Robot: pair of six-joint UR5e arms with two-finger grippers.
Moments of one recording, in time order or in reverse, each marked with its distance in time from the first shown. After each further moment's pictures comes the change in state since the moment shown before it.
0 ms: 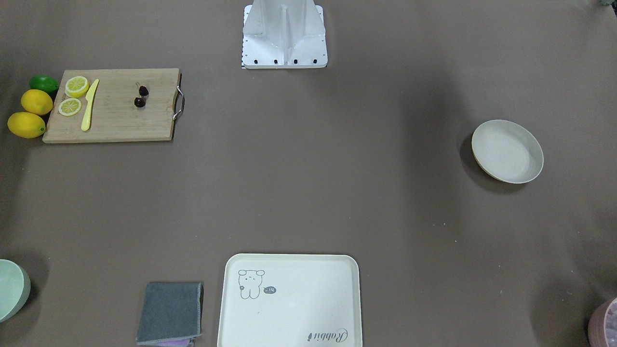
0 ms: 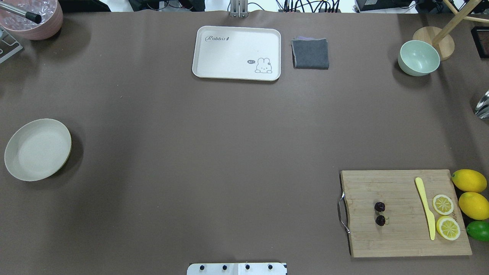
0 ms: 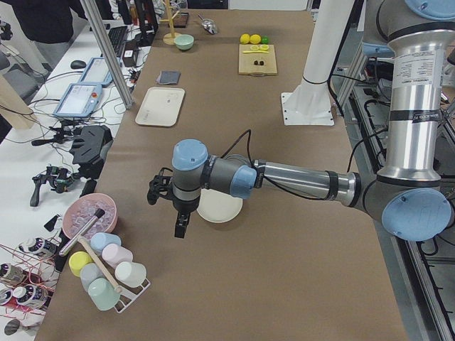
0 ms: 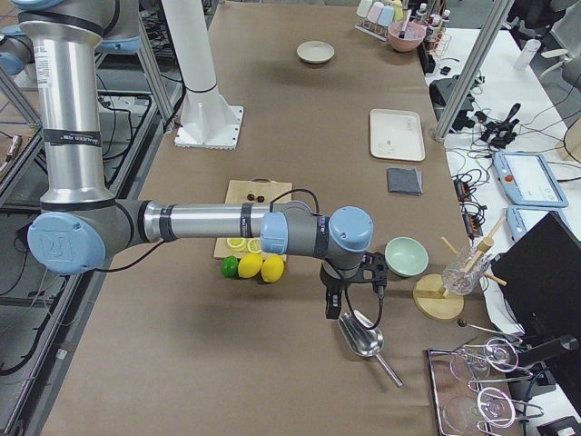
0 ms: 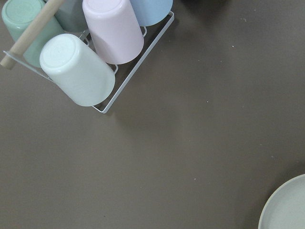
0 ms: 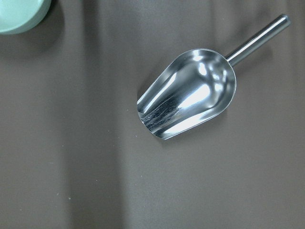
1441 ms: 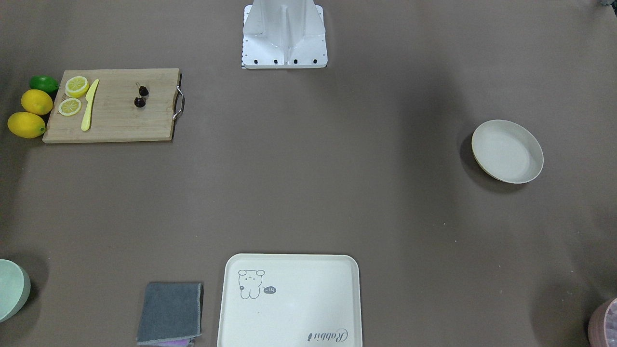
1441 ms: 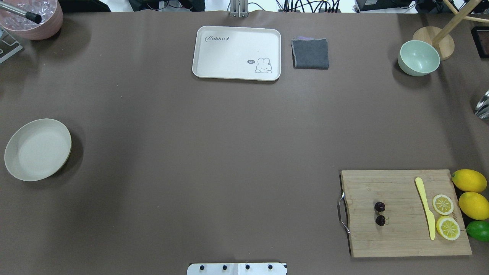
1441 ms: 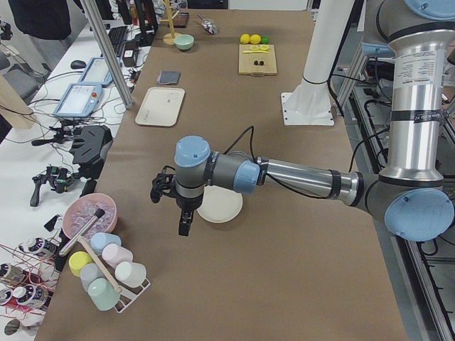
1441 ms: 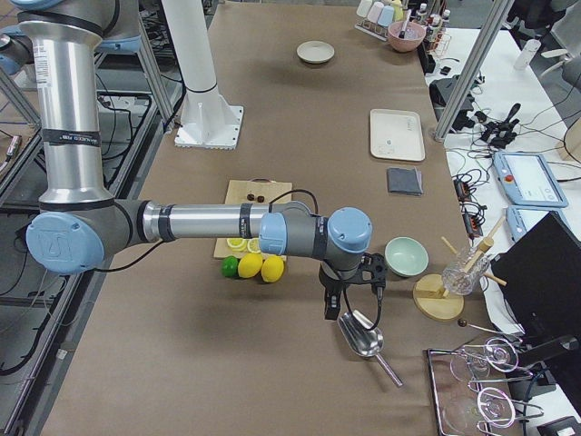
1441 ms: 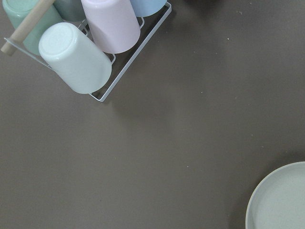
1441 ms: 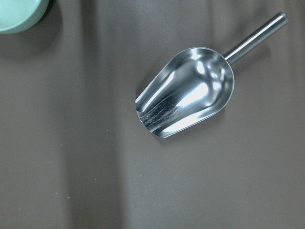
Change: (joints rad) left arm 0.000 0.010 -0.013 0.025 0.000 0.003; right arm 0.003 -0.003 0.002 0.000 0.000 0.000
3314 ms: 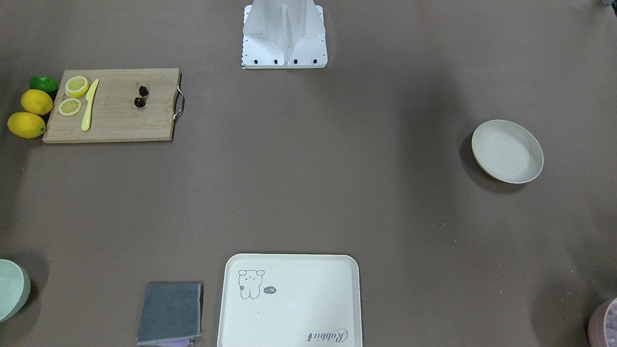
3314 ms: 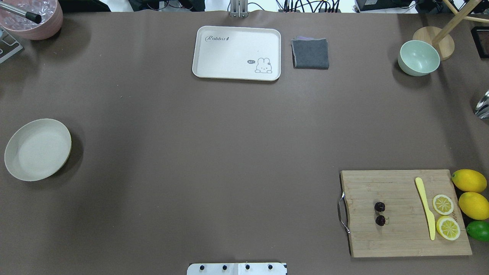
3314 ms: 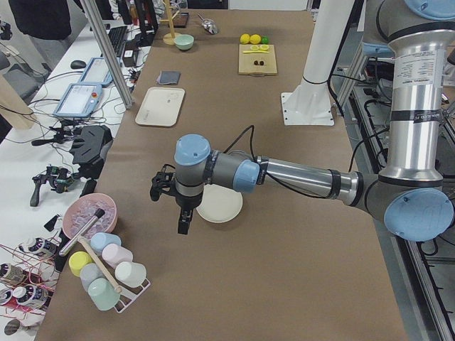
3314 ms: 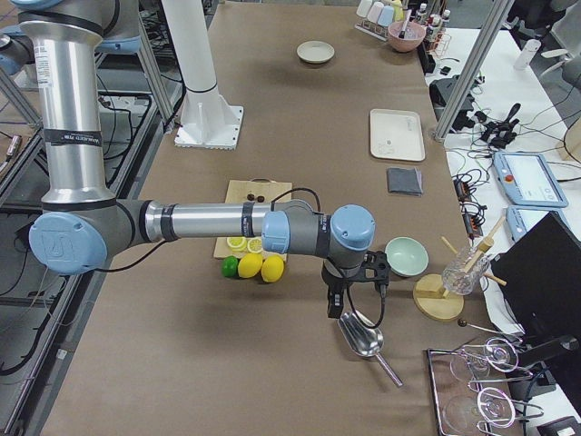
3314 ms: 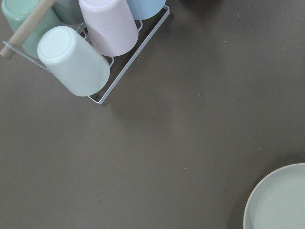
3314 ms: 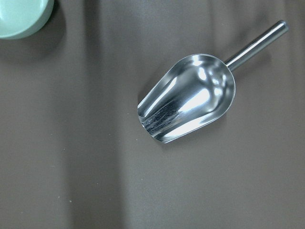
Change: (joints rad) left arm 0.001 -0.002 -0.005 -0.008 -0.001 -0.004; right arm 0.000 0.011 -0.003 0.000 -0.002 0.001
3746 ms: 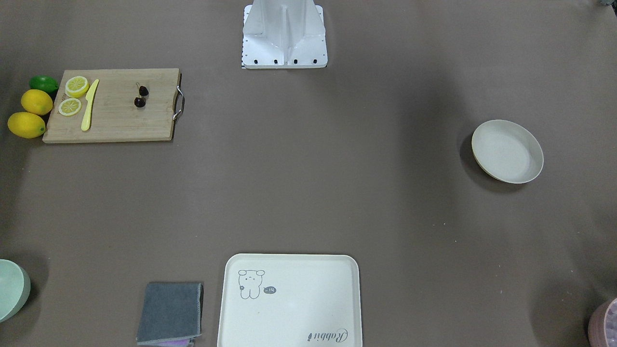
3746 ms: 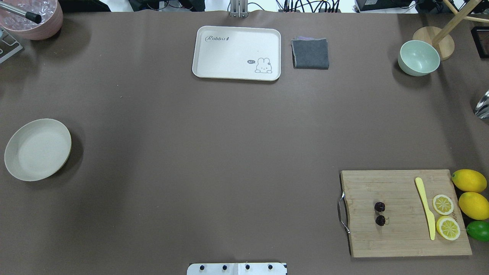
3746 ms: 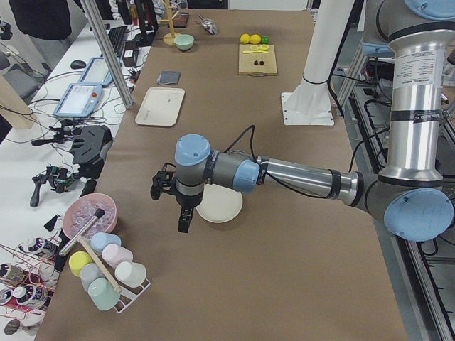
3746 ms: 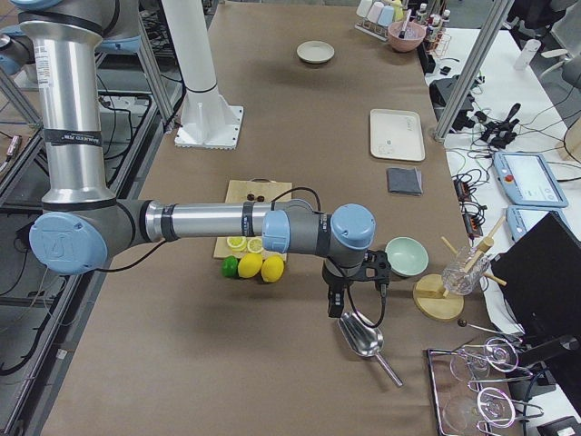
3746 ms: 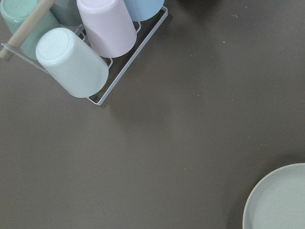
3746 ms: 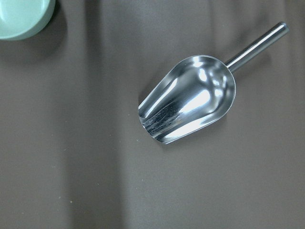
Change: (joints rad) left arm 0.009 -0.005 0.005 -0.010 -0.055 0.003; right arm 0.000 0.001 0.004 0.000 -0.001 0.001
